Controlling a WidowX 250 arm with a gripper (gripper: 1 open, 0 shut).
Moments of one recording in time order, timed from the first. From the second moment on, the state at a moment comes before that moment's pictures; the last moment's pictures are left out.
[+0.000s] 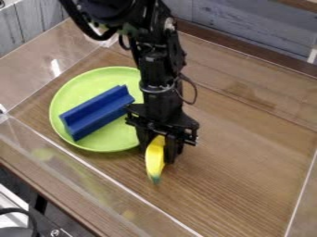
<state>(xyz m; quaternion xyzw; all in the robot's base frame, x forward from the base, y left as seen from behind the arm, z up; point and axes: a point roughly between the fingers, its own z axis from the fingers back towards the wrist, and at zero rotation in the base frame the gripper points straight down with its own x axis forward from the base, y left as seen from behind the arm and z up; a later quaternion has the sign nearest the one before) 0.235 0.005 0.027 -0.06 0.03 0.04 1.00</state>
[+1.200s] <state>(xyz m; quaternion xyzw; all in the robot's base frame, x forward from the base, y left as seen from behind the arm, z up) 0.240 0.001 0.110 -0.05 0.02 0.06 1.00</state>
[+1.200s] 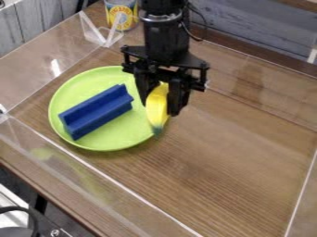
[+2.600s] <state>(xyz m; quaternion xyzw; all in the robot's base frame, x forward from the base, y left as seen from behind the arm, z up) 0.218 0.037 0.154 -0.04 -0.01 0.03 1.00</state>
